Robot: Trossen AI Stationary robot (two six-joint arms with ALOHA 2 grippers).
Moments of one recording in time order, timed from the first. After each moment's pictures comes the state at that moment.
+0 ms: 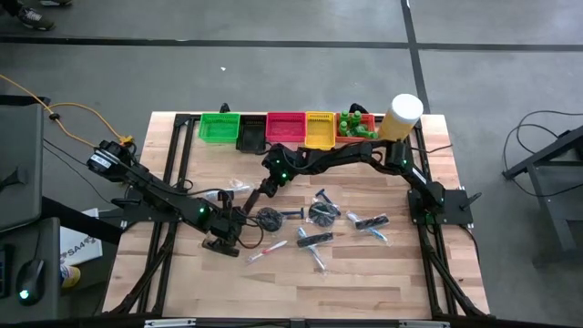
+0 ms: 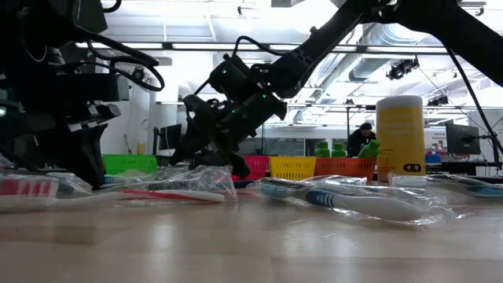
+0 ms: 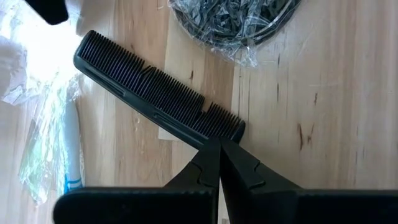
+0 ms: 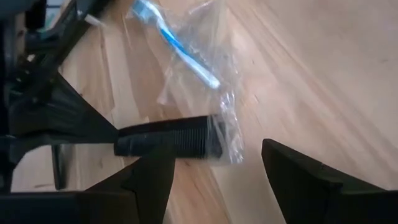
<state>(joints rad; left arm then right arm) -0.45 1.42 0.60 -0.42 -0.44 -0.43 -0.22 2.30 1.57 0.03 -0.37 0.57</state>
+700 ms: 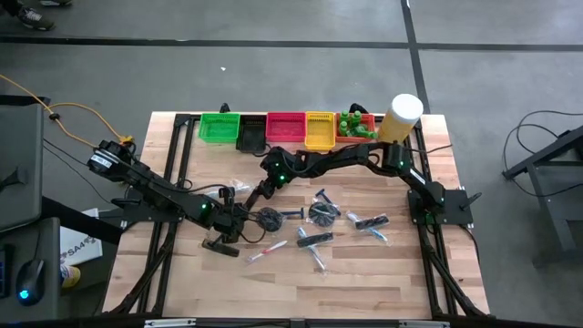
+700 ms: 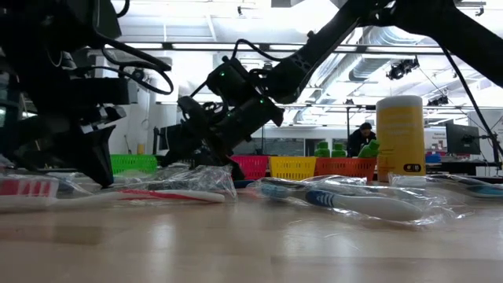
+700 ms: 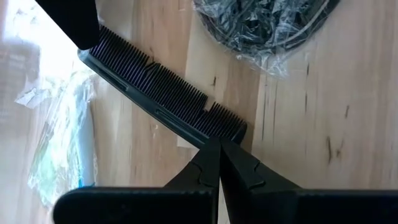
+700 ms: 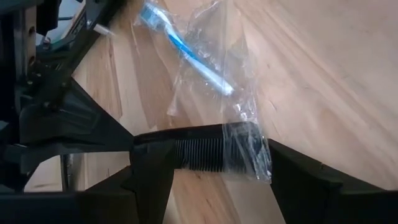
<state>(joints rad) -0.39 1.43 0.60 -0.40 -0.44 -0.39 -0.19 2.35 1.57 0.10 -0.39 0.63</state>
